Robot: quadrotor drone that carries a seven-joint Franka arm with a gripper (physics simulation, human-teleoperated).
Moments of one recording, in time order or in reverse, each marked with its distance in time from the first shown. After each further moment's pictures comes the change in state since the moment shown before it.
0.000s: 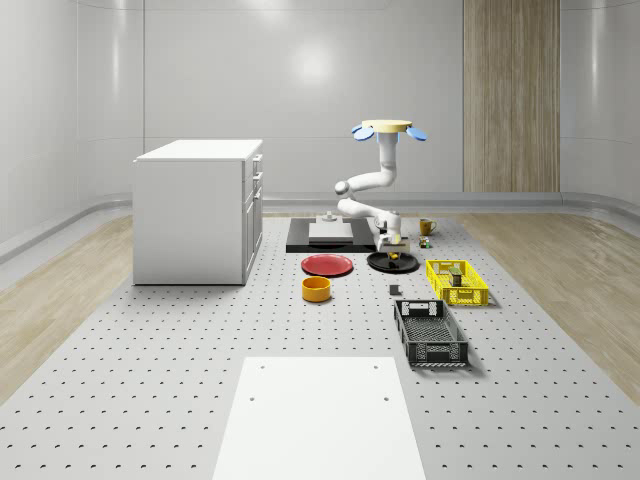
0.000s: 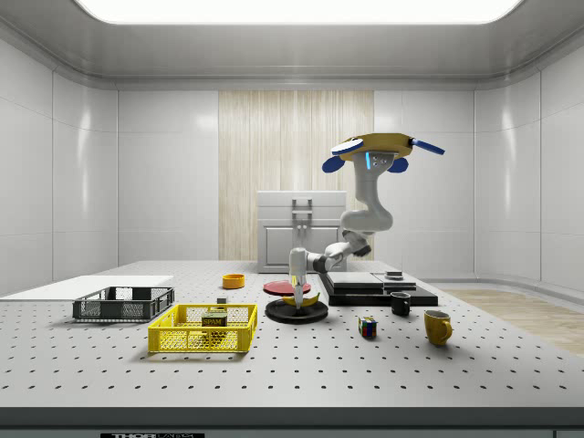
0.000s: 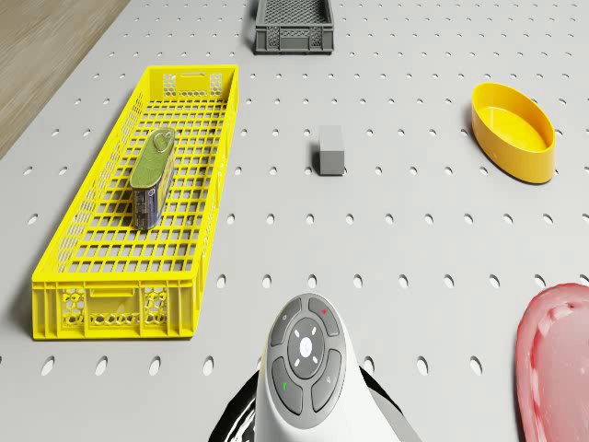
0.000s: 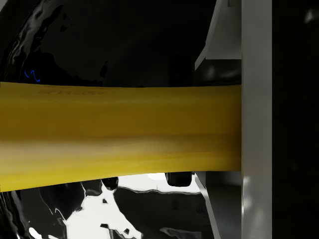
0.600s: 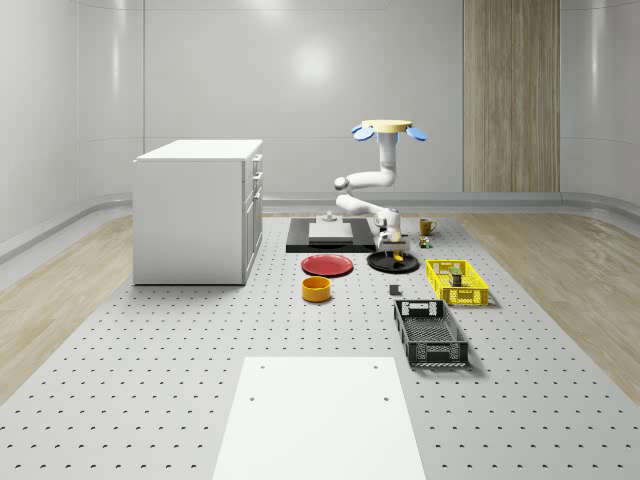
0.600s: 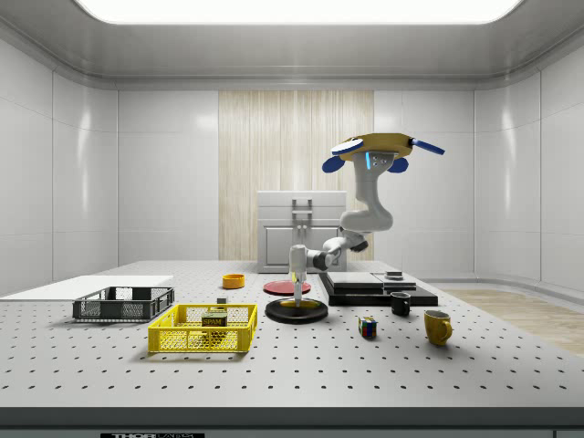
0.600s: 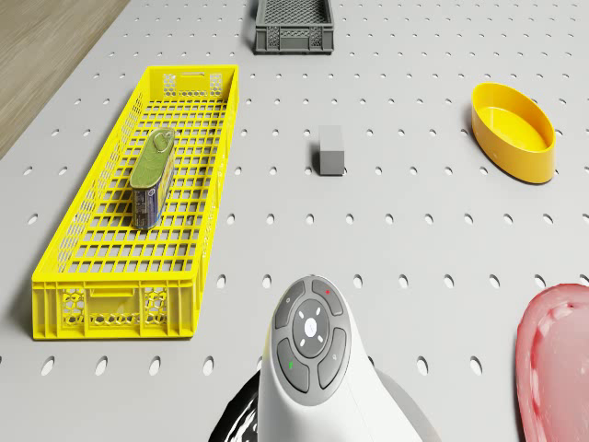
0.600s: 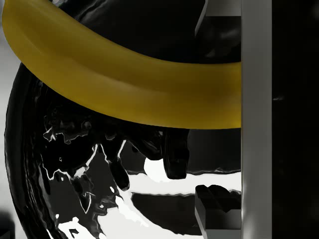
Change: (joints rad) arm -0.050 -0.105 0.060 -0.032 0.113 0.062 0.095
